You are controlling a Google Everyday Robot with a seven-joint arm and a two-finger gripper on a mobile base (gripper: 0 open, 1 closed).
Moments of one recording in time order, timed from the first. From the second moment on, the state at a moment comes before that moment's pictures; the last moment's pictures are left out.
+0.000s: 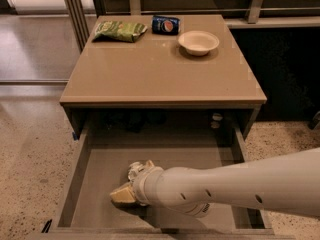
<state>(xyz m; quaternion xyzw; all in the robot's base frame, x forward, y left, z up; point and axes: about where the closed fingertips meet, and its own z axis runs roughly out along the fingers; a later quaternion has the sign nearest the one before) 0.459 0.085 0.600 -0.35 0.85 0.18 0.36</state>
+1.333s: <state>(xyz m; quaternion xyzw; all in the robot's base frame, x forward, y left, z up) 0.459 0.085 0.600 -0.35 0.85 0.18 0.36</state>
